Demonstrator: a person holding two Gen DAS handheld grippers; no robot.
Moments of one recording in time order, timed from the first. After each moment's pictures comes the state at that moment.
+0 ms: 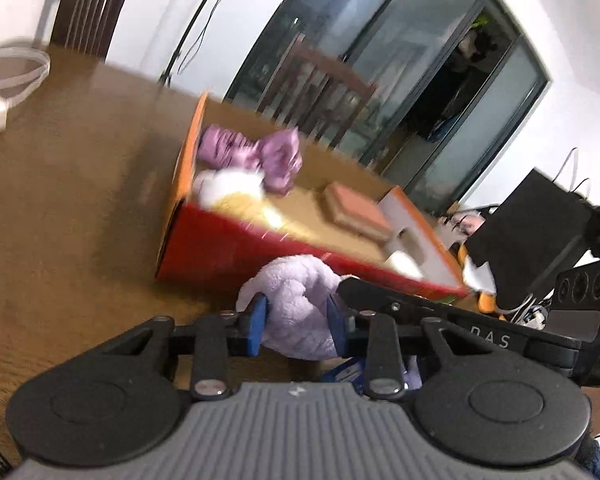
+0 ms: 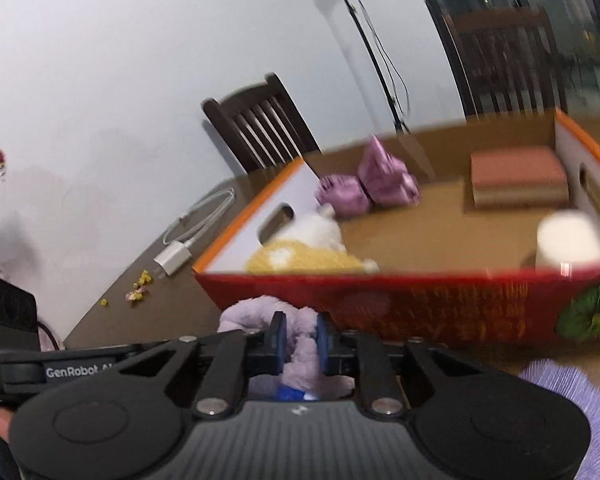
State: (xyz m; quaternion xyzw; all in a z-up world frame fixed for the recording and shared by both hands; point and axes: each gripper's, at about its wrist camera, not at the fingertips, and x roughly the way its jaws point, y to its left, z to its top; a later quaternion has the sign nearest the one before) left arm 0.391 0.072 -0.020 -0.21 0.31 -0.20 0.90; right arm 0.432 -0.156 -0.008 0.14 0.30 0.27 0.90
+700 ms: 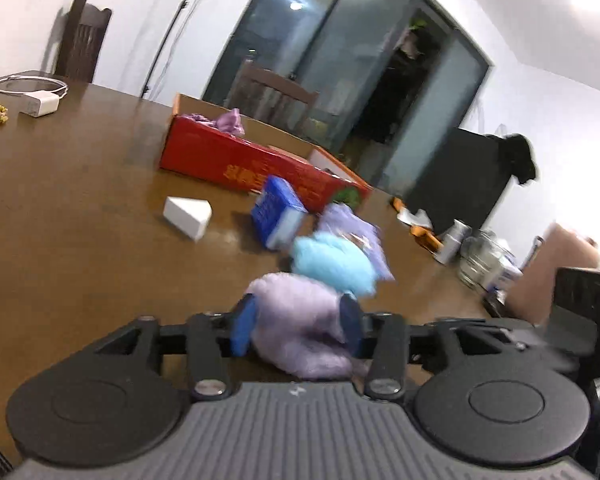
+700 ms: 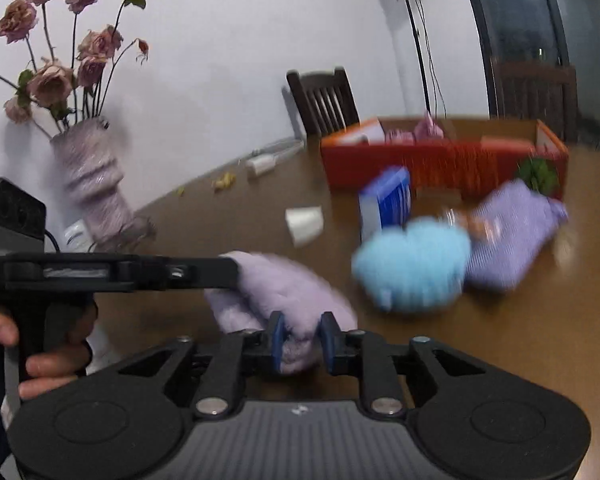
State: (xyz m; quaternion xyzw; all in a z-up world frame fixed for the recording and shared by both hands) left arm 0.151 0.076 -0.043 -0.17 0.26 -0.25 0.92; right arm 0.174 -0.174 -0.033 0.04 0.28 0.31 0.91
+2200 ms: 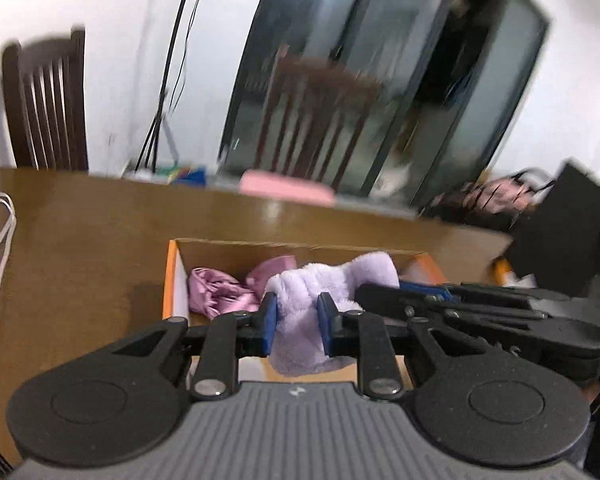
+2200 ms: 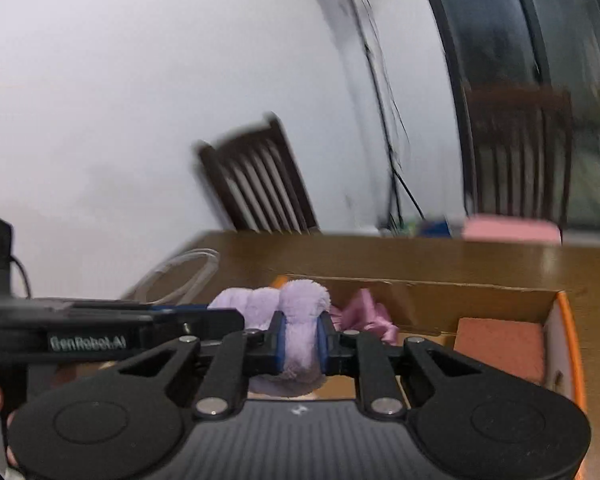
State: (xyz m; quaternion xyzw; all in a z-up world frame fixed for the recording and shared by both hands) left arm 0.551 0.032 0.066 -0.09 0.35 -0.17 0.92; right arm 0.547 -0.155 0.082 0.09 0.30 0.24 0.92
